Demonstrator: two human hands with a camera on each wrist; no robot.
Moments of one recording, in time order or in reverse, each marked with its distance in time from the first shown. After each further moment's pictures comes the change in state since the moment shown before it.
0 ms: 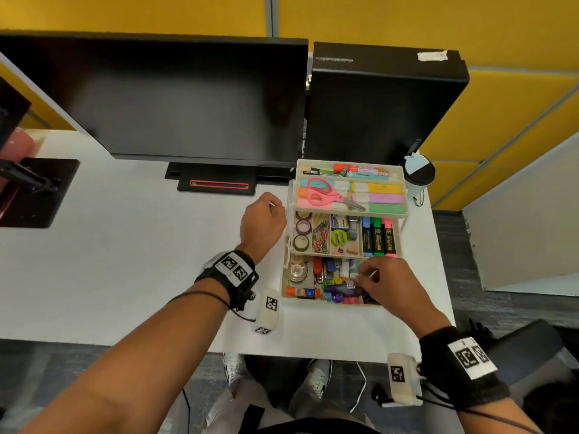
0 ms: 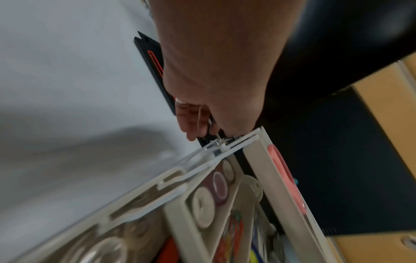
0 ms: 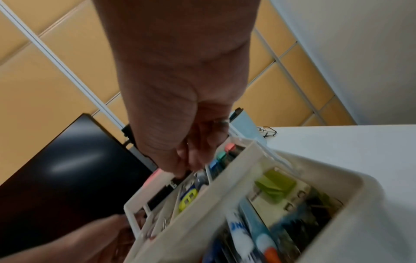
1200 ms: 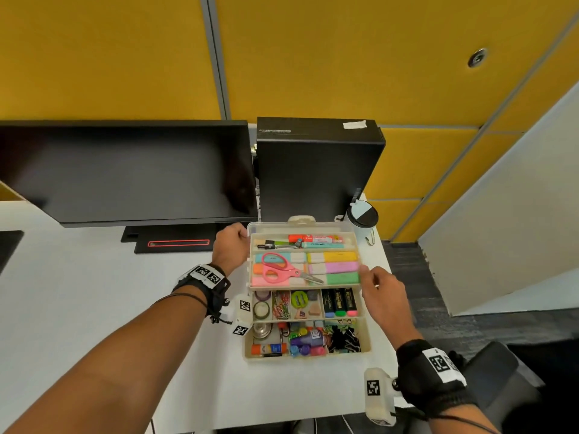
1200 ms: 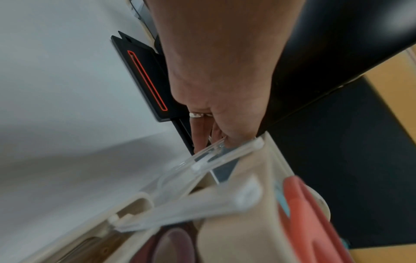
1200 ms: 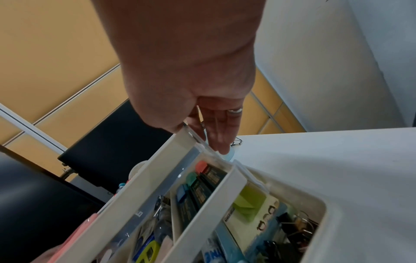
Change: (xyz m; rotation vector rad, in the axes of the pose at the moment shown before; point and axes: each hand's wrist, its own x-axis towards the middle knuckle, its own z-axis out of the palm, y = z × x) left_hand 0.077 0.021 0.016 0.084 -0.101 0.051; right_hand 0.017 0.023 -0.049 0.292 0.431 0.288
